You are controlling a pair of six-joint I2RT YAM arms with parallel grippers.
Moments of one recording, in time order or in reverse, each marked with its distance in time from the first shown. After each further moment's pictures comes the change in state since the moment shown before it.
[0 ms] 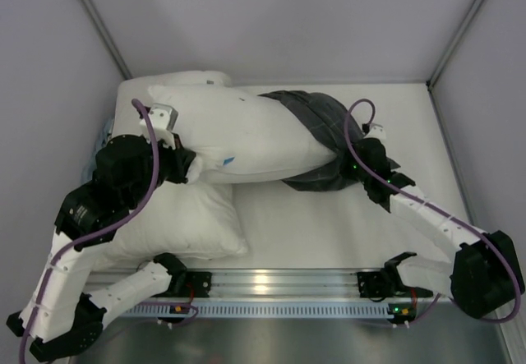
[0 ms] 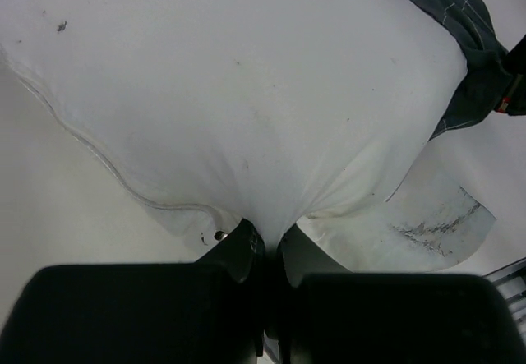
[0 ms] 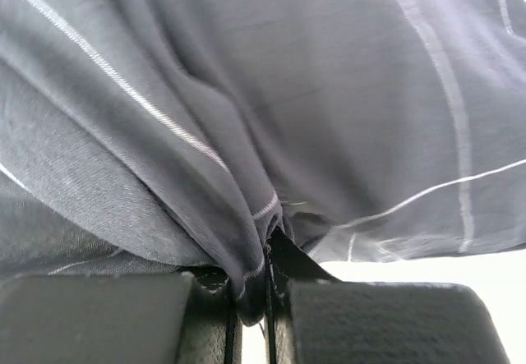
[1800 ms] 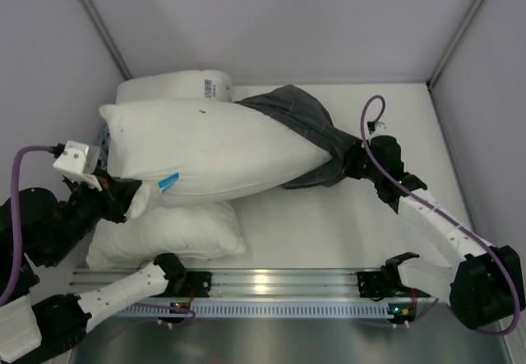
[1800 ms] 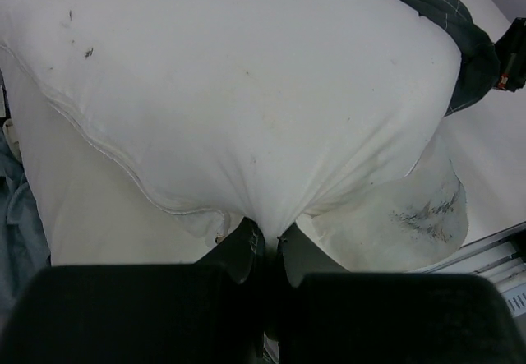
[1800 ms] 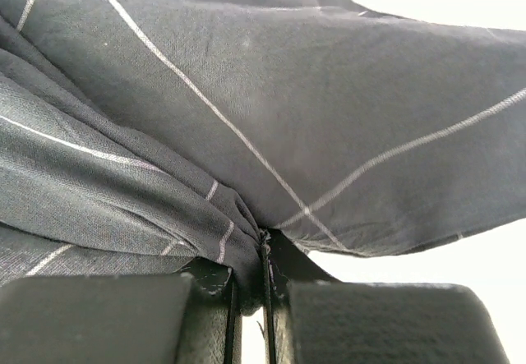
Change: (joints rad) left arm -0.201 -0.150 0.337 -0.412 -0.227 -0.048; right arm -0.135 -0.081 -0.014 -0.004 -0.304 -0.003
